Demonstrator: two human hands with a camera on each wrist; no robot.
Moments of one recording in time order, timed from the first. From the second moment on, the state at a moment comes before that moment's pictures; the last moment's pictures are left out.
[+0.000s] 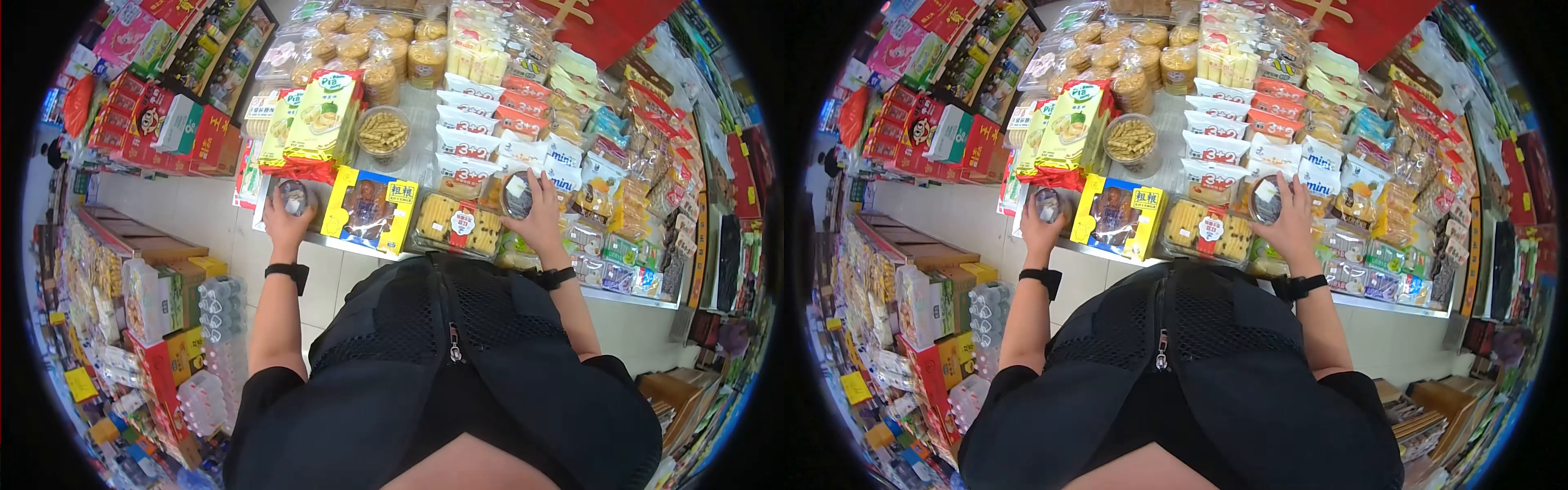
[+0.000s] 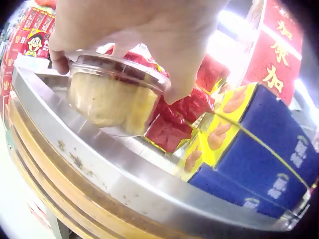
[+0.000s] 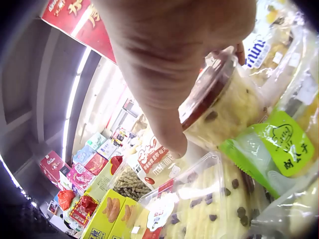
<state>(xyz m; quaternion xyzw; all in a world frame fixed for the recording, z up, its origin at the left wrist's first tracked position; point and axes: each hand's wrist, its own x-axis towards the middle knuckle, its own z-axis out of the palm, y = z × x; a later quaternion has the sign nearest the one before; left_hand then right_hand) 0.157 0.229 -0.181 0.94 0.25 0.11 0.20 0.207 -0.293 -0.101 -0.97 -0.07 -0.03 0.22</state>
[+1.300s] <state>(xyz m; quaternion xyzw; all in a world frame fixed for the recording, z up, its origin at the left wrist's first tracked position) 0.120 0.121 -0.087 0.63 0.06 0.04 0.77 0.244 -0.075 -0.005 -0.78 -0.53 0.01 0.34</state>
